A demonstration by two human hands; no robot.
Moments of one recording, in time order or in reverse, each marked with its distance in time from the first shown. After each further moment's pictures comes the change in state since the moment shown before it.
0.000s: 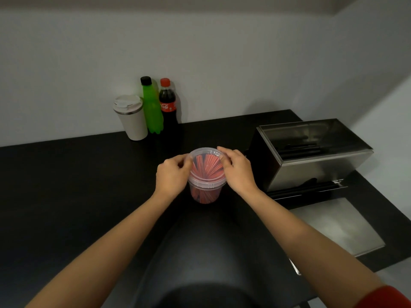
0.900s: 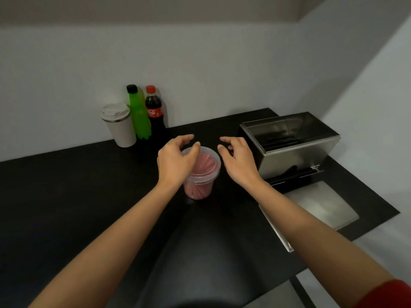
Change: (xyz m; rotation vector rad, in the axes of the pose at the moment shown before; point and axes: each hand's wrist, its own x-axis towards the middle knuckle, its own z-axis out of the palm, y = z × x) left_hand -0.006 0.044 -0.006 -0.025 0.107 0.249; right_hand -0.022 -0.031 -0.040 -0.038 0.124 -0.032
